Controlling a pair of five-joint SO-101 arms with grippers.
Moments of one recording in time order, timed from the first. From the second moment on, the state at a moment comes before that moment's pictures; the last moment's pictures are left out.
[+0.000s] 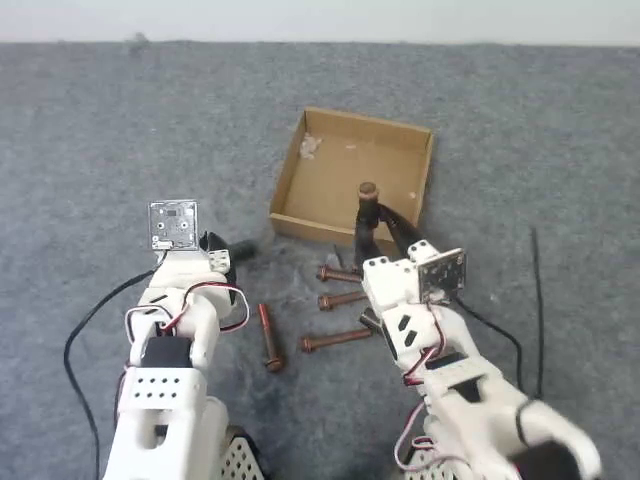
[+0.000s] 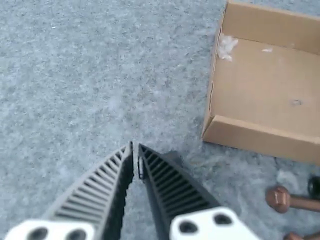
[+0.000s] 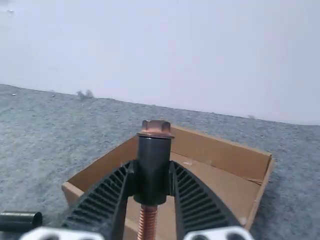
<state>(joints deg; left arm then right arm) -5.8 -63.1 87.8 25.2 7.2 -22.9 -34.1 95.2 -47.5 -2.6</state>
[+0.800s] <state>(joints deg) -5.8 -63.1 87.8 25.2 7.2 -18.0 -51.6 59.3 31.8 -2.6</state>
